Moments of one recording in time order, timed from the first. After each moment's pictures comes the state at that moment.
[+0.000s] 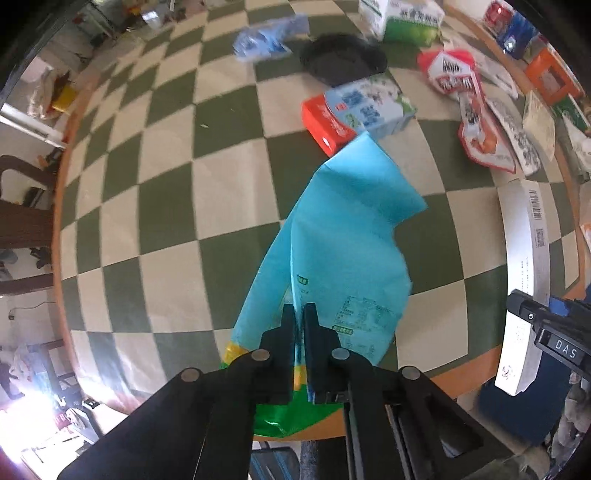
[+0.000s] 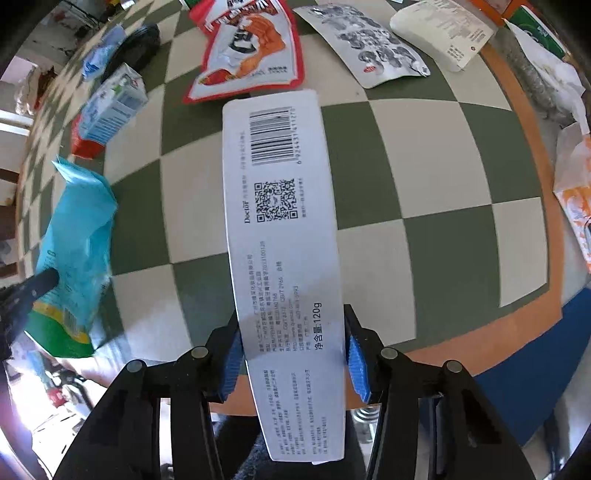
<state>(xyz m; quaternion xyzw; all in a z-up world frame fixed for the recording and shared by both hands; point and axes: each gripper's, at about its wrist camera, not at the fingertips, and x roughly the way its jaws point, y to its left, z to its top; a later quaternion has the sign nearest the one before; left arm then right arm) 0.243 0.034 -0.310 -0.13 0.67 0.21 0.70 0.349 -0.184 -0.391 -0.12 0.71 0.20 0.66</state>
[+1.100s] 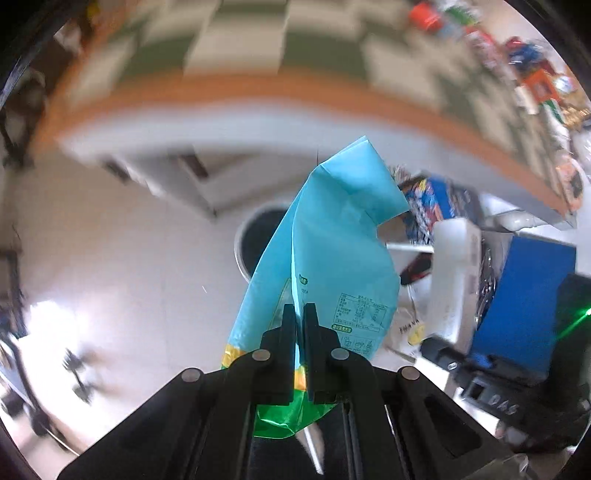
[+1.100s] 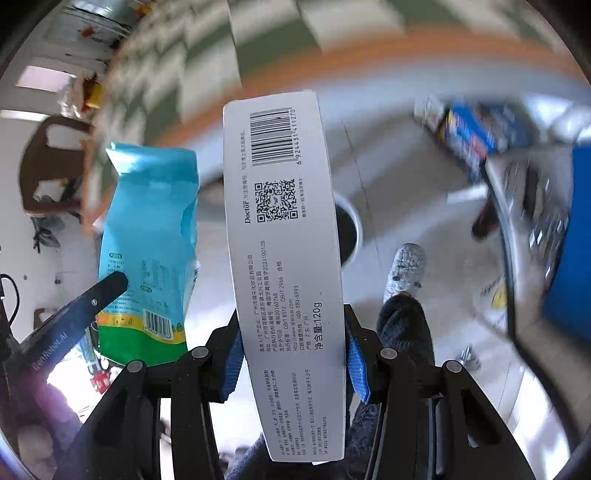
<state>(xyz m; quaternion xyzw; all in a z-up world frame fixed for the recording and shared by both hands) -0.046 0.031 -0.393 -0.30 0.65 0.18 0.67 0.041 -0.173 -0.428 -0.04 0.75 0.25 0.61</state>
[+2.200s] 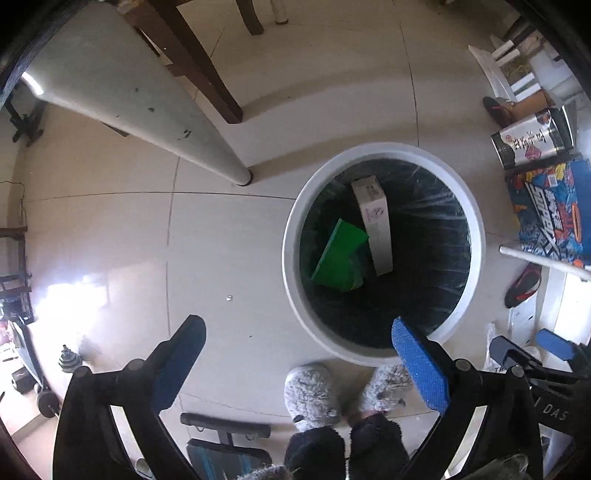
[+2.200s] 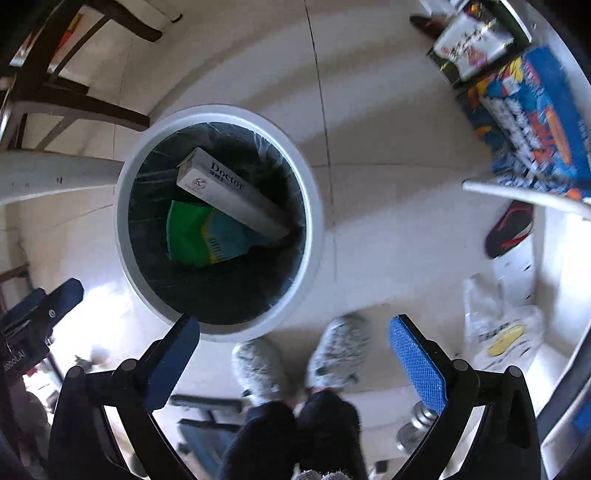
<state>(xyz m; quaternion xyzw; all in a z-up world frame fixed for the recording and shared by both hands) -0.052 0.074 -0.704 -0.25 0.70 0.26 0.62 0.080 -0.095 -0.797 -0.20 0.75 0.21 0.59</state>
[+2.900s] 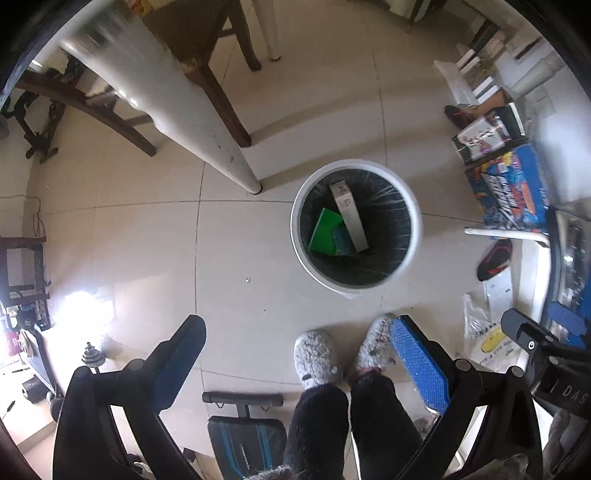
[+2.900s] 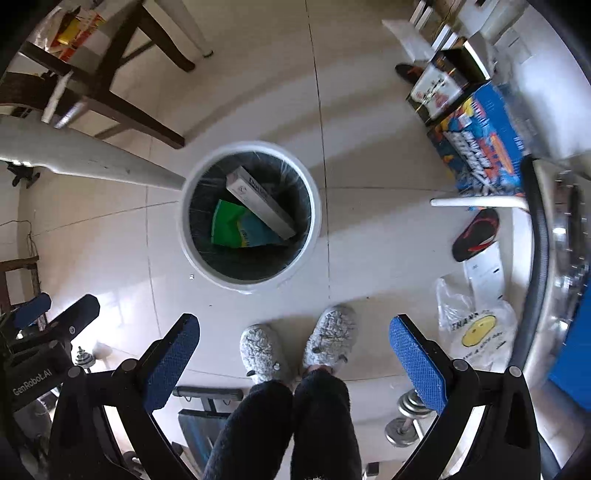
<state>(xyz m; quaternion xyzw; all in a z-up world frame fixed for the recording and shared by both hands) -0.083 0.042 -0.531 -0.23 0.68 0.24 0.65 0.039 -0.120 -0.611 -0.19 0.71 0.22 0.64</state>
